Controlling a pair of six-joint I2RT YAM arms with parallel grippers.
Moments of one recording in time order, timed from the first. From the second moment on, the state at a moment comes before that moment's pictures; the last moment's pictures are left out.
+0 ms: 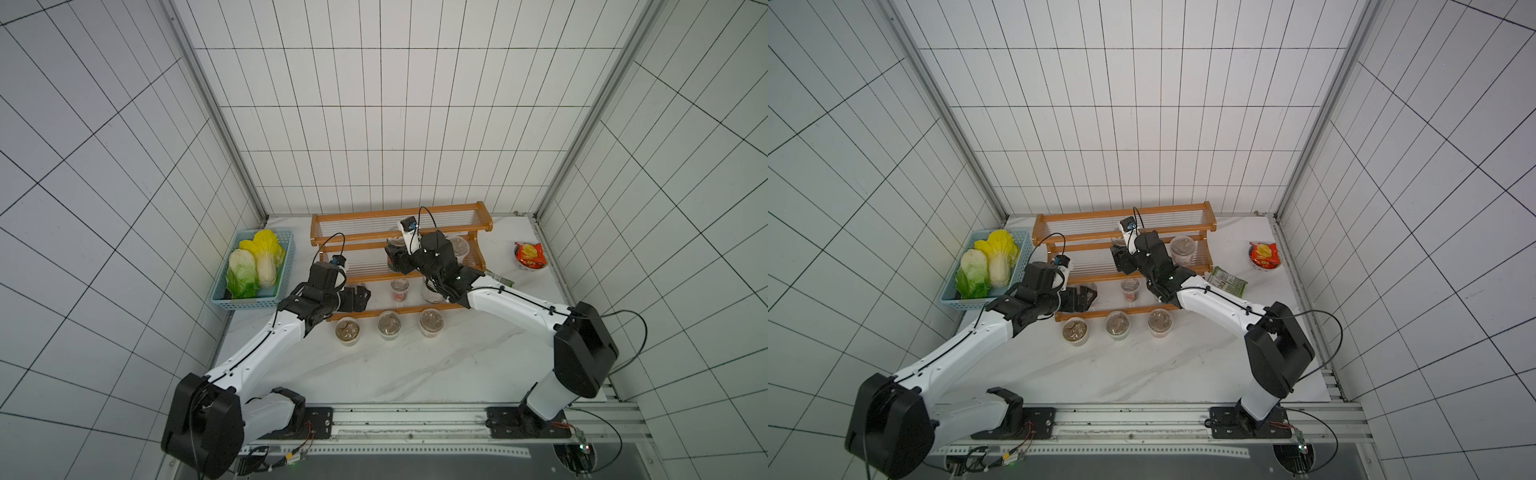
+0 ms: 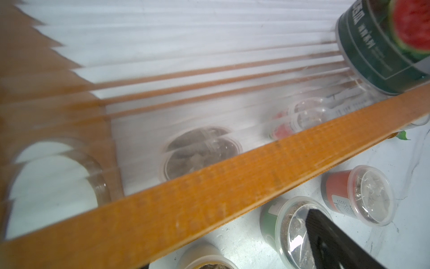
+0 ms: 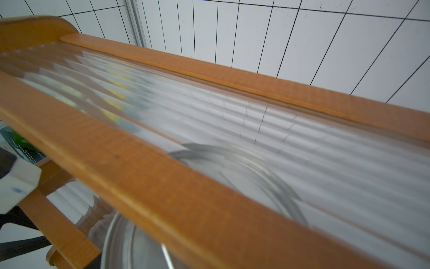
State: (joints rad) left arm -0.36 1.19 0.77 -0.39 0.15 -0.29; right arm 0.86 1.64 1.22 0.13 0.16 0.02
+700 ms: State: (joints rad) left arm -0.35 1.20 0.78 -0.39 0.16 -0.29; right arm 0.86 1.60 1.16 0.19 0.19 -0.03
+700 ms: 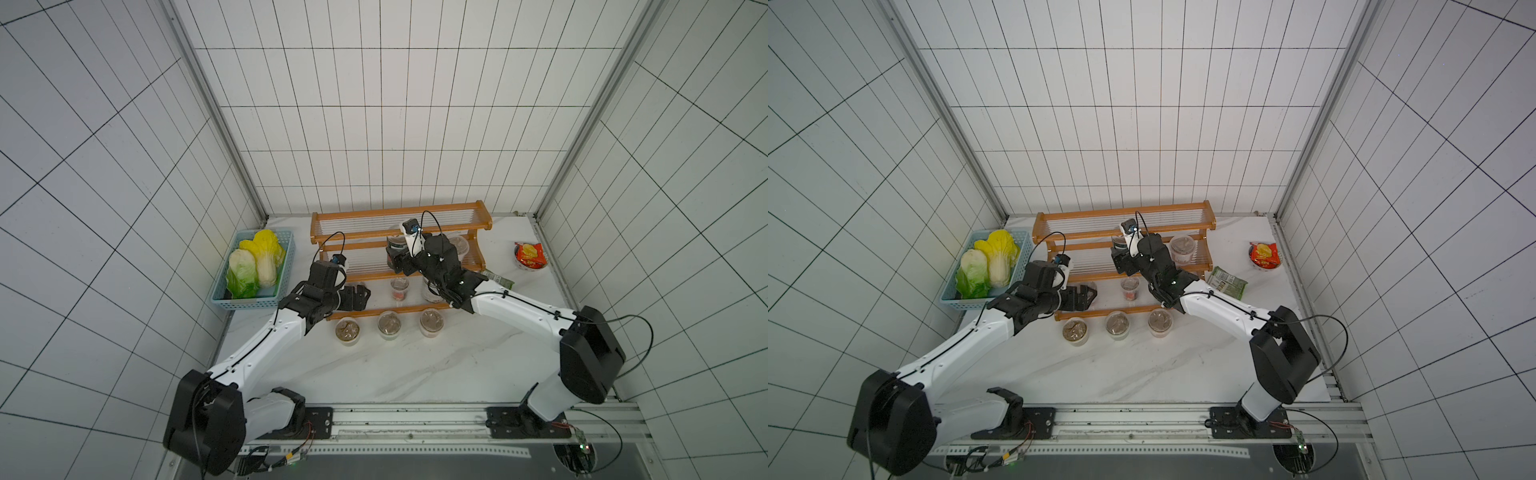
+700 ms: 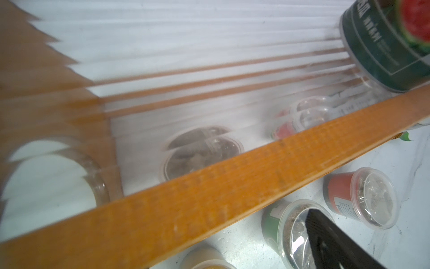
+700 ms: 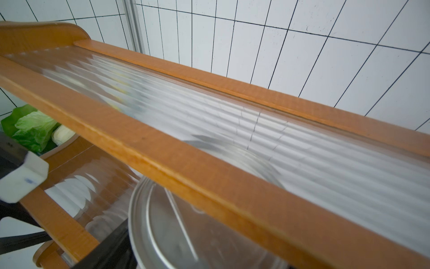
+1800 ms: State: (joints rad) left arm -0.35 1.18 0.78 -0.40 0.16 -0.29; right arm 0.86 1.63 1.08 0.27 0.24 0.02
